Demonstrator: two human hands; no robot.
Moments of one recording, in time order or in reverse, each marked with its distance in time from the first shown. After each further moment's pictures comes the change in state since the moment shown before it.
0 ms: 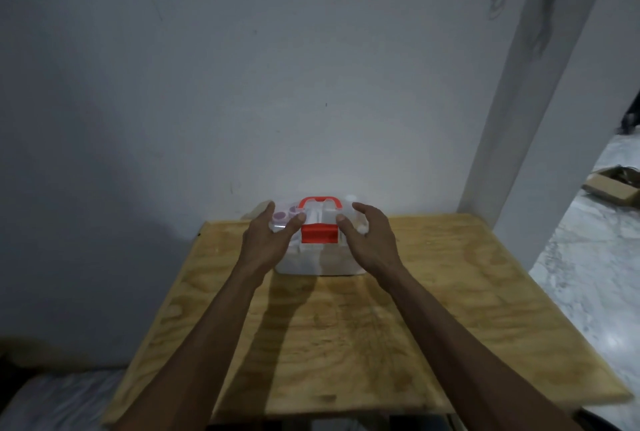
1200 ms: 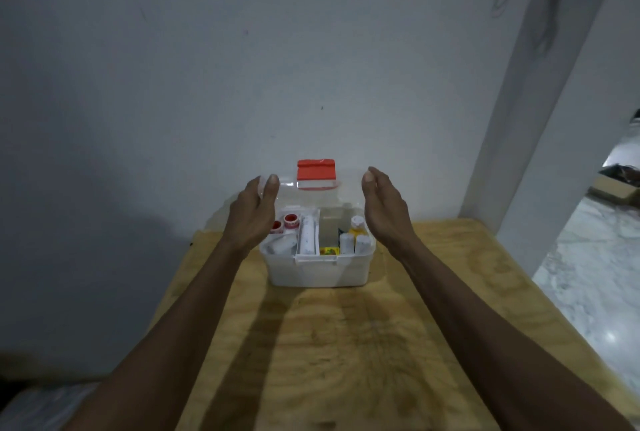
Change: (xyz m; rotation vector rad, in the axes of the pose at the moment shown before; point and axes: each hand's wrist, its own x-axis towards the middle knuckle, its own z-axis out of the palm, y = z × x) left_hand 0.050 0.021 -0.018 0.091 0.020 0.160; right_hand 0.048 -0.028 -0.032 0.002 0.034 -0.090
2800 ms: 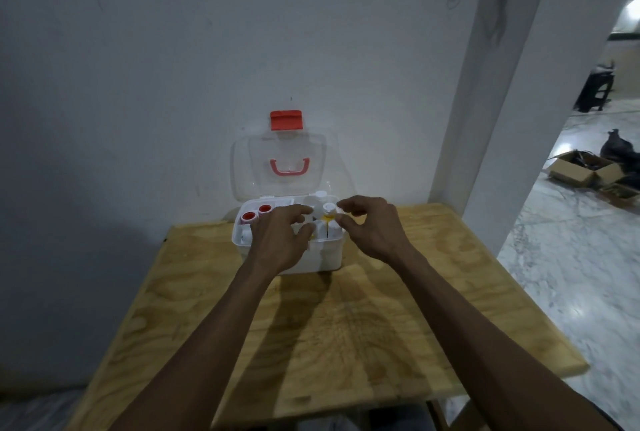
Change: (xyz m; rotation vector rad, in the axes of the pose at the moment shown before) left_hand -0.054 0.013 0.064 0.185 -0.106 0.253; right_hand -0.043 0.022 -0.035 -0.255 -0.068 -0.144
